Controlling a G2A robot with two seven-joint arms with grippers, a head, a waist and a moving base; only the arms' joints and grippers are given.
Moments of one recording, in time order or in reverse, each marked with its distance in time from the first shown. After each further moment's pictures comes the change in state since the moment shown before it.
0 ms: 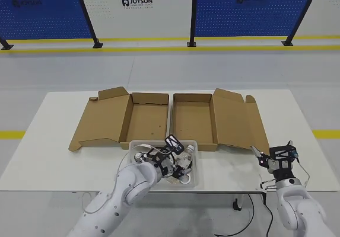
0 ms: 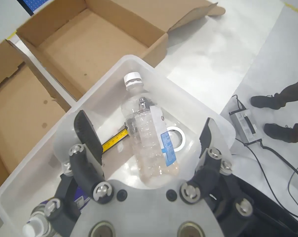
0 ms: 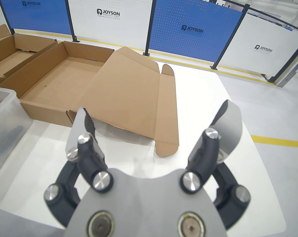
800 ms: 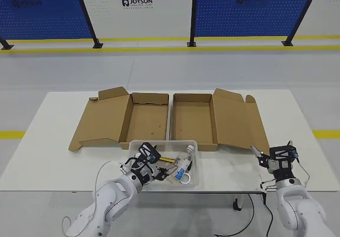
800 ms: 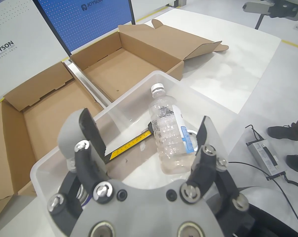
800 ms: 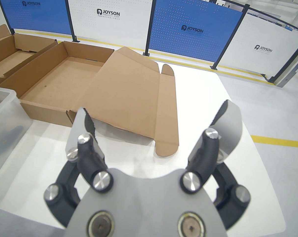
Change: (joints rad) left arm 0.280 0.061 -0.232 -0.101 0.149 -0.089 0.468; right arm 0.000 0.000 0.000 0.000 0.000 0.000 0.000
